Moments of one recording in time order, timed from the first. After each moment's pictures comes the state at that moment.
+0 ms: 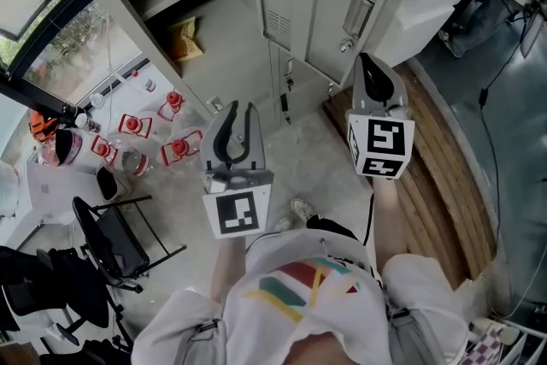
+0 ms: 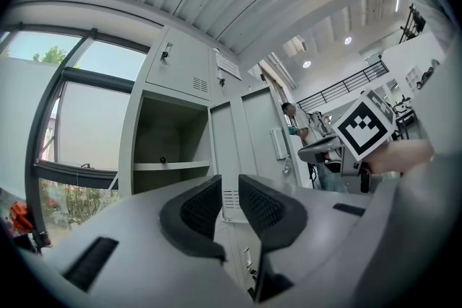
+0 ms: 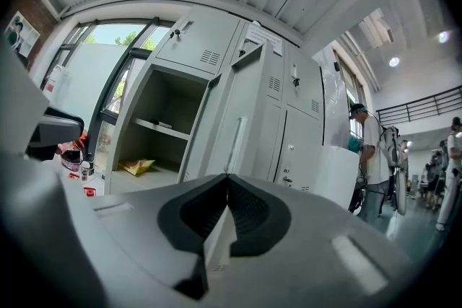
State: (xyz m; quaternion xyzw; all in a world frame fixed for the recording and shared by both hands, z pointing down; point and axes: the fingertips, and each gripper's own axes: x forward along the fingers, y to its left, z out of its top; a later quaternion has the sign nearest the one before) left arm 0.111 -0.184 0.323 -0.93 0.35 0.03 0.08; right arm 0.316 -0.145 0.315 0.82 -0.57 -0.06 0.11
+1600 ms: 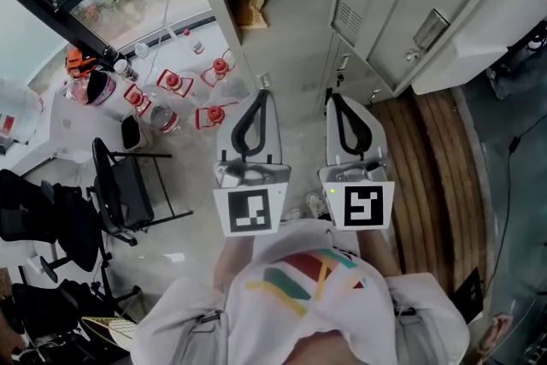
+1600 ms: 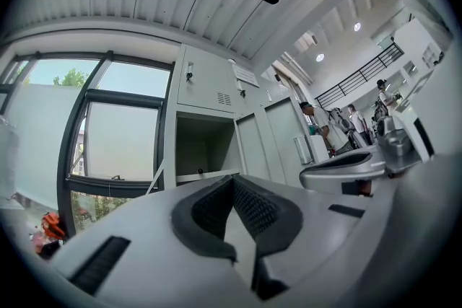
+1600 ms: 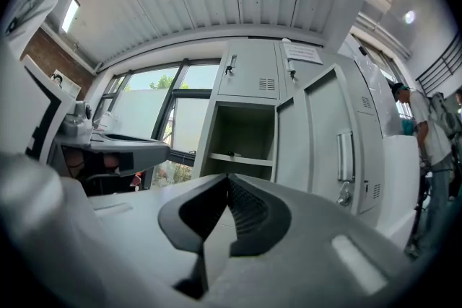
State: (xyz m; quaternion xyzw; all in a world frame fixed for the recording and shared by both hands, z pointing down) left arm 0.041 -0.185 0.298 -0.89 0.44 0.04 0.10; right arm 0.129 -0.150 0.315 0.68 -0.72 -0.09 0.02
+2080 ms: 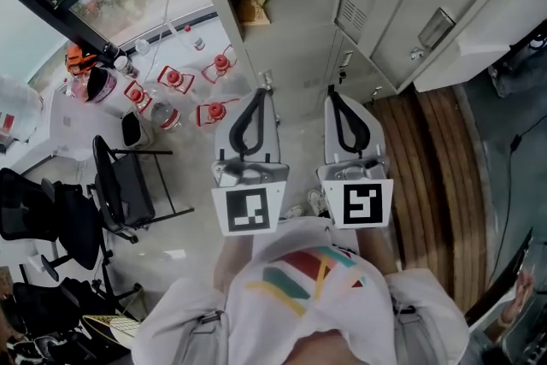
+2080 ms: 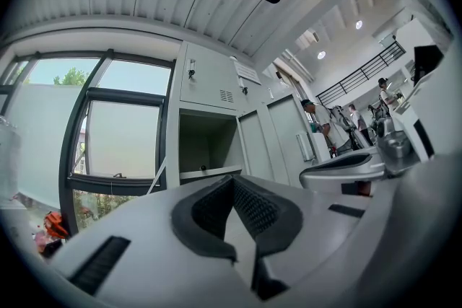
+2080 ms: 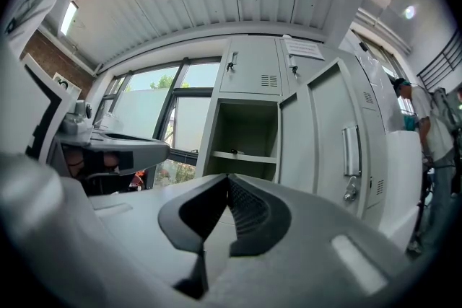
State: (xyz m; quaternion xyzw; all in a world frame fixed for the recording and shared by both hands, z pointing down) left arm 0.032 -0.189 0.302 -0.89 0.44 0.03 0.09; right arm 0.121 -0.154 0.322 0.68 -0.73 -0.08 0.02
